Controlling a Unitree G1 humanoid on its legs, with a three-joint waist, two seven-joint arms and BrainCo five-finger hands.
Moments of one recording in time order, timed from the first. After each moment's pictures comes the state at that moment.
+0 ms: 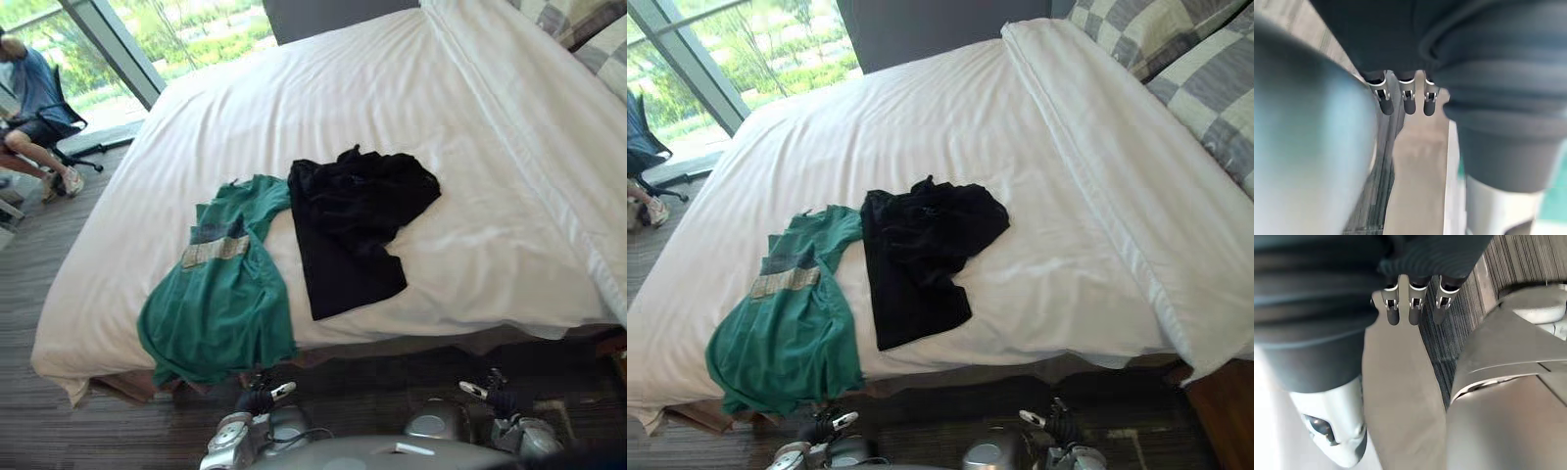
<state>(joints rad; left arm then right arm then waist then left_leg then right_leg) 0.10 0.06 0.06 1.00 -0.30 -0.09 -0.13 0.09 -0.24 -0.30 1.05 0.09 -0.23 0.28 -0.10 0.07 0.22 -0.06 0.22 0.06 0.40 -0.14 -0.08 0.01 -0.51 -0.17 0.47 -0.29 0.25</state>
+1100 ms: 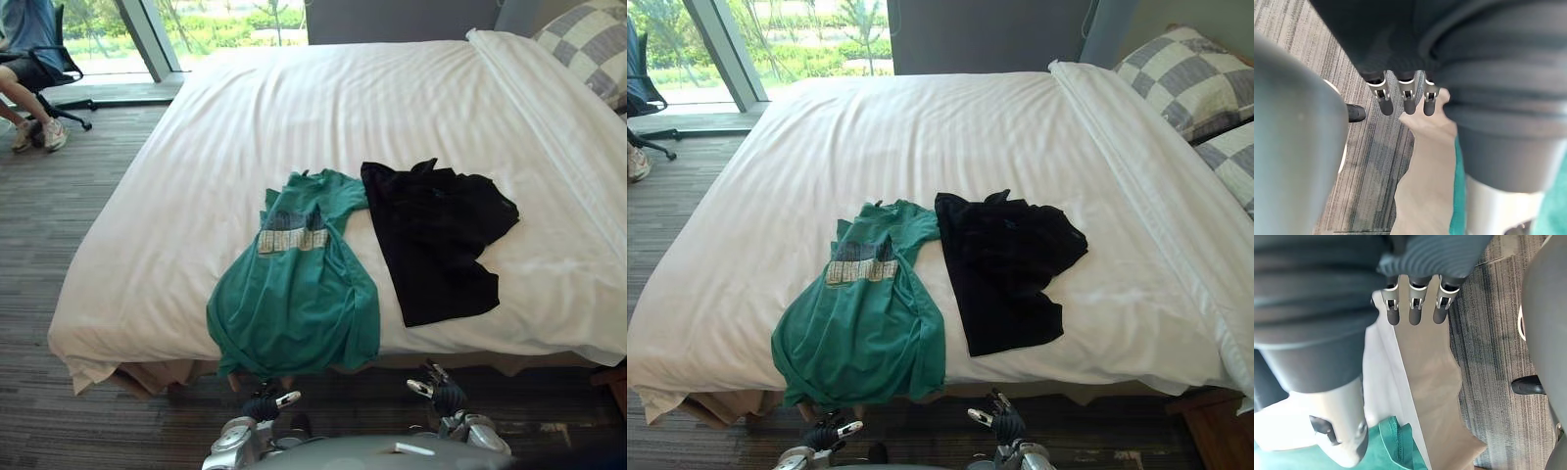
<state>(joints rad) 0.09 0.09 0.03 1.01 -0.27 -0.06 -0.11 0.09 -0.05 -0.15 1.04 0.17 -0.25 0.31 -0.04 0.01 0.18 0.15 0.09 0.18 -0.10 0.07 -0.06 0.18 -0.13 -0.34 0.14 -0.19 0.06</state>
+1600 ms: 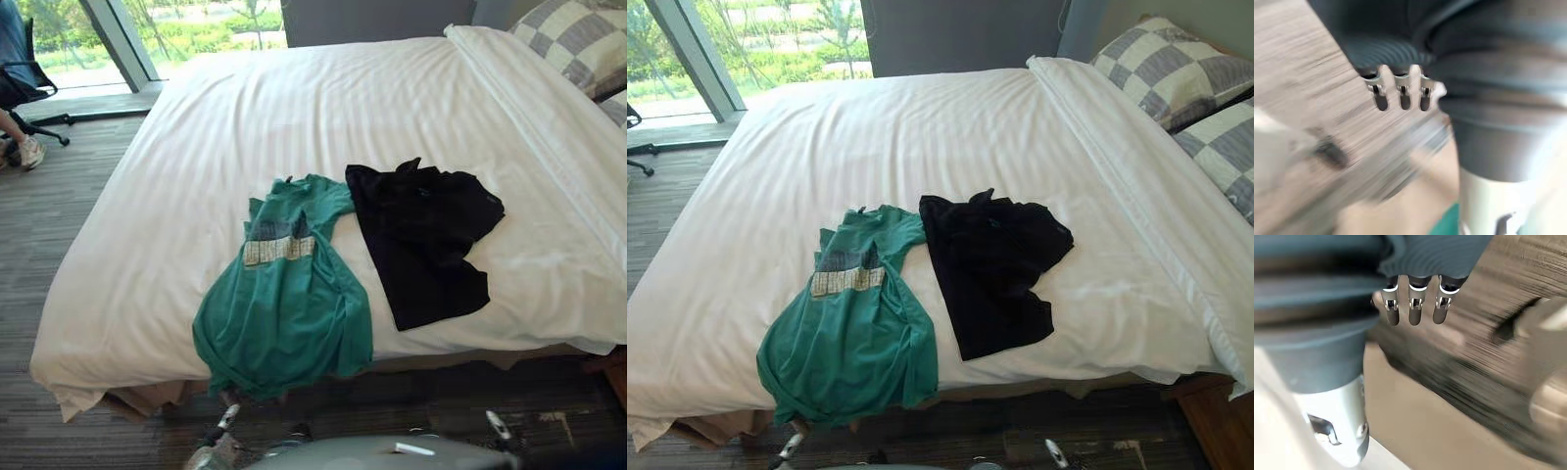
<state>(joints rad) 0.11 0.16 0.56 1.02 -0.66 0.02 0.23 0.21 -0.11 -0.65 0.98 0.64 -0.11 0.07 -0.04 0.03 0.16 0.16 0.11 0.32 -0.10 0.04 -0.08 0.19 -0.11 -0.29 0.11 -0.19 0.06</state>
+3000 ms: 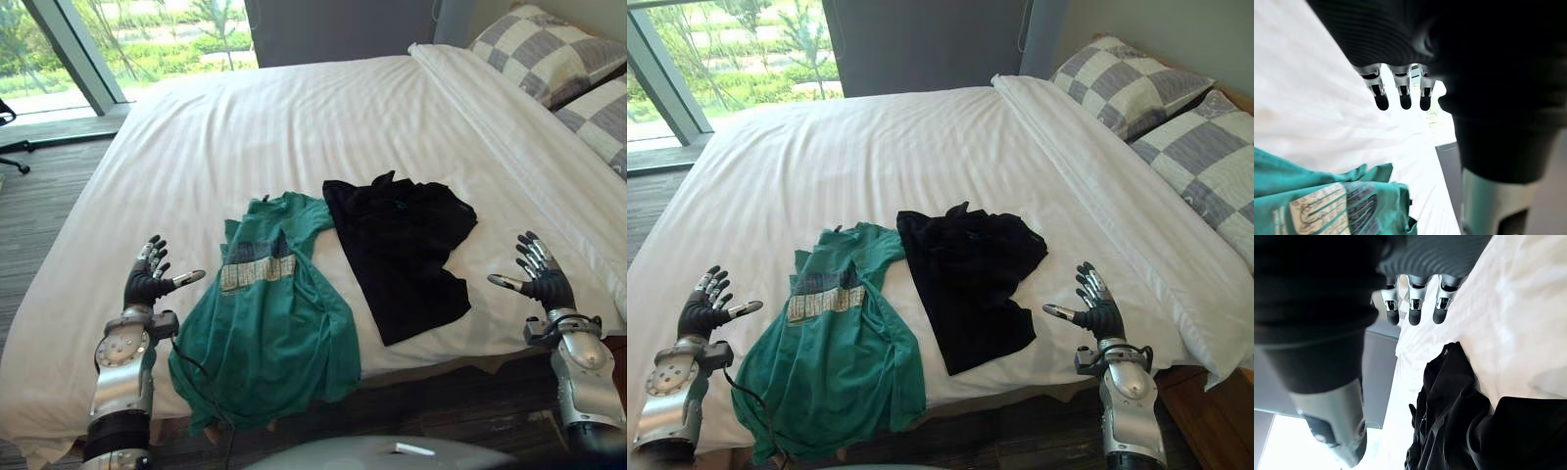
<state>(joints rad) -0.02 0.45 0.29 0.39 -0.13 -0.07 -0.11 0.07 -0.38 -0.26 0.14 0.12 -0.10 0.19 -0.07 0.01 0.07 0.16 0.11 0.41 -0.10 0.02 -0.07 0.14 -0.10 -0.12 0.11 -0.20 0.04</state>
